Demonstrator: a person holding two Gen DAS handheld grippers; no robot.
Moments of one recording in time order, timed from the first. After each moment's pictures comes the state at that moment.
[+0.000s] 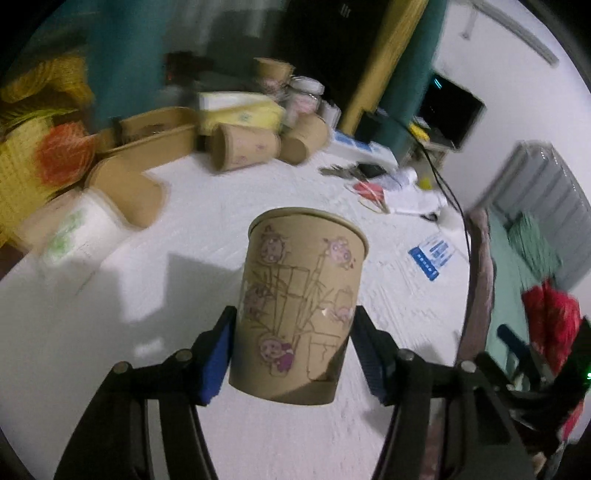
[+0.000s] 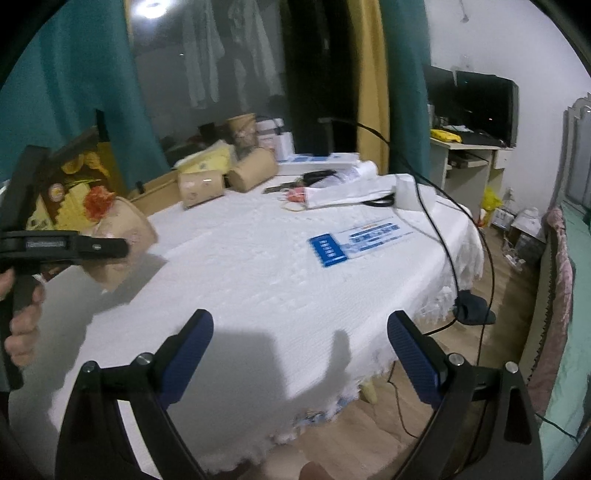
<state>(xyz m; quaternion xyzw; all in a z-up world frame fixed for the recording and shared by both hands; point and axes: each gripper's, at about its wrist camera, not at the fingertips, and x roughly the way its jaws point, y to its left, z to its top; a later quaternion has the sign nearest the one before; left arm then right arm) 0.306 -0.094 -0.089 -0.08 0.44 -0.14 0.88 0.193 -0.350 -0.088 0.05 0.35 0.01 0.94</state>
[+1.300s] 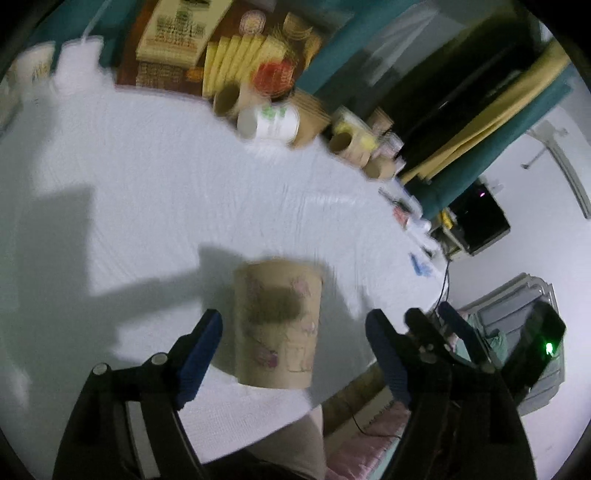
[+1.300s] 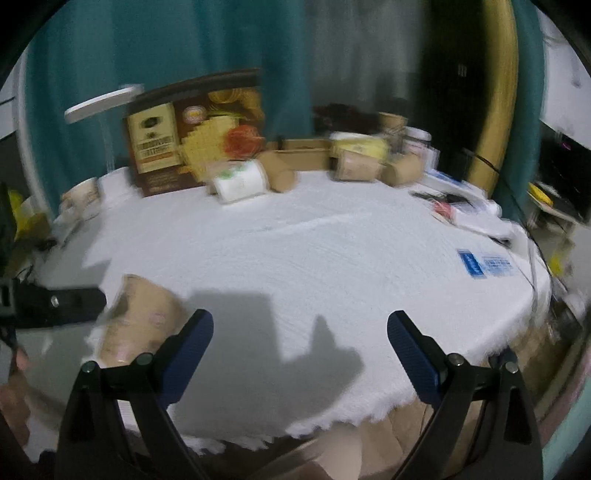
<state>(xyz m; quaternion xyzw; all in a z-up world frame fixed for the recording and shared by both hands) 0.084 0.019 -0.096 -0.30 0.39 -0.04 0.87 0.141 -0.198 -0.055 -0.07 0.37 0.22 0.90</state>
